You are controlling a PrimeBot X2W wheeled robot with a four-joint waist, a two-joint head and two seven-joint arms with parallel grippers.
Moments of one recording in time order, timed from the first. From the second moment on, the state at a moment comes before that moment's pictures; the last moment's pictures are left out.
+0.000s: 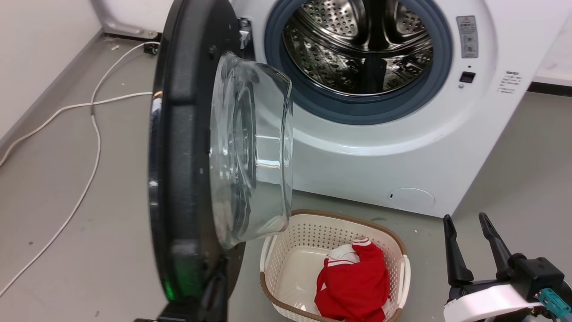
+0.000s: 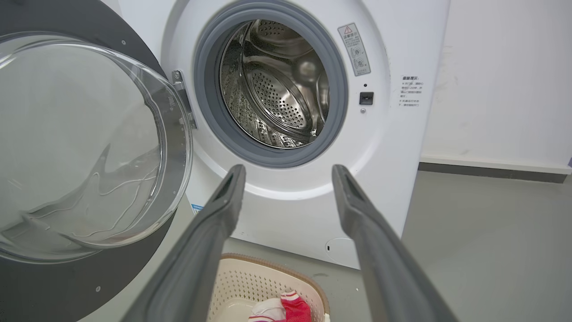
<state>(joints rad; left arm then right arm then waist) 0.14 0.09 -0.30 0.03 -0.19 0.11 -0.26 0.03 -0.05 -0.02 0.12 0.12 0.13 -0.26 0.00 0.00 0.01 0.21</state>
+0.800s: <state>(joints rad) 0.02 0.20 0.17 0.11 -0.26 0.14 -0.26 -0.01 -0.05 -0.03 0.09 0.10 0.13 -0.25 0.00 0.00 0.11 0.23</state>
